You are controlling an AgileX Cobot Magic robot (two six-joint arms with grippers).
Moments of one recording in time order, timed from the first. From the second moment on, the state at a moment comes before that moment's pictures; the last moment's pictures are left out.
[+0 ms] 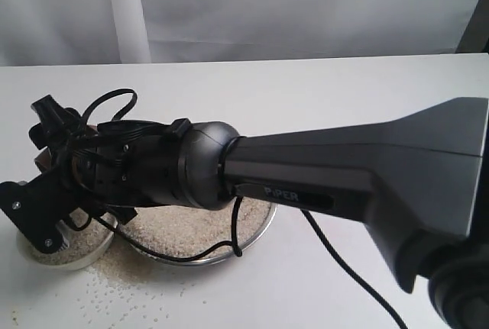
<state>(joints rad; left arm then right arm) 0.08 0.00 0.00 0.20 0.34 -0.34 1.05 2.22 -1.68 -0.85 0.25 -0.68</state>
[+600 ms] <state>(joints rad) 0.08 0.00 0.00 0.20 0.34 -0.34 1.05 2.22 -1.68 -0.97 0.26 -0.68</state>
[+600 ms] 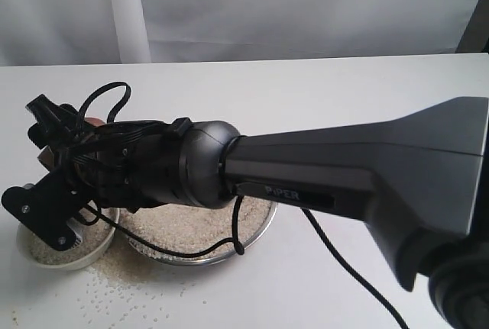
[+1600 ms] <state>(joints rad) 0.08 0.00 0.00 0.20 0.34 -0.34 1.07 2.22 -1.68 -1.11 0.27 -0.73</state>
